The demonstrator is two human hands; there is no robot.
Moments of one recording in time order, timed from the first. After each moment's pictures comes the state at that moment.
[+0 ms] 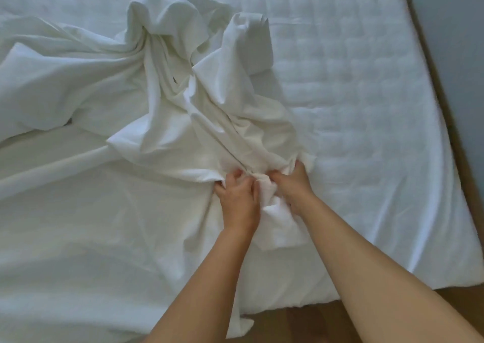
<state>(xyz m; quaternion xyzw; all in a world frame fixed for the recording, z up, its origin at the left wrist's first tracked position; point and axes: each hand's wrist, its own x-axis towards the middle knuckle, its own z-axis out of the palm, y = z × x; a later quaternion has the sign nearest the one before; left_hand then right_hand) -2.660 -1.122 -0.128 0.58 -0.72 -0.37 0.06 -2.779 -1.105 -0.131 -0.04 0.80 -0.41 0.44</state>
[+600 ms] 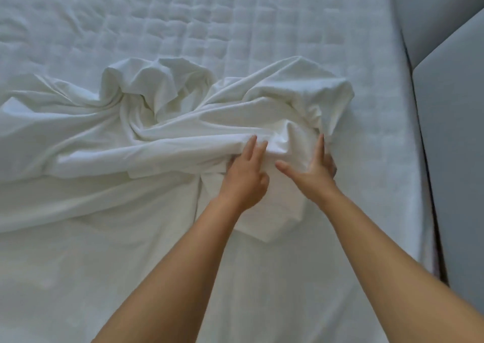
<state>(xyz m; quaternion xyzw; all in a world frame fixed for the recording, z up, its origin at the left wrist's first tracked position) -2.862 -1.234 -0.083 0.49 -0.80 -0.34 0.04 -3.012 -1.185 -0.087 -0.31 0.84 -0.20 0.40</state>
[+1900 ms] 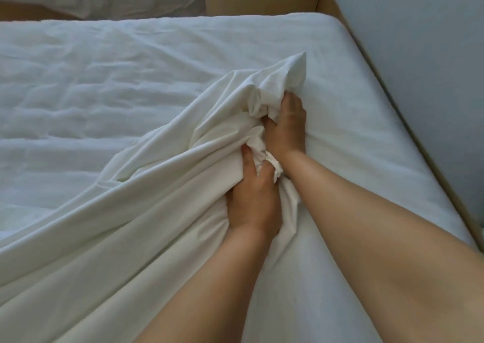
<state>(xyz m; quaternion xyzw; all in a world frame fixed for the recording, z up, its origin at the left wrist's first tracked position) -3.144 -1.524 -0.232 0.52 -0.82 -0.21 0.15 -3.257 -1.597 -0.216 -0.45 0.78 -0.43 0.07</state>
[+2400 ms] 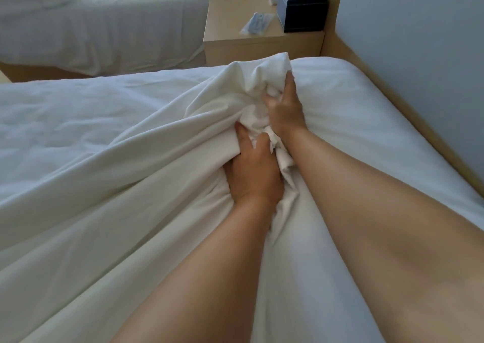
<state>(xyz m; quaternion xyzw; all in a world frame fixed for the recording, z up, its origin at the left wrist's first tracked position) -3.229 -1.692 -0.246 0.53 -0.81 -0.12 0.23 -3.335 -1.750 -0.209 -0.38 0.70 -0.57 0.20</state>
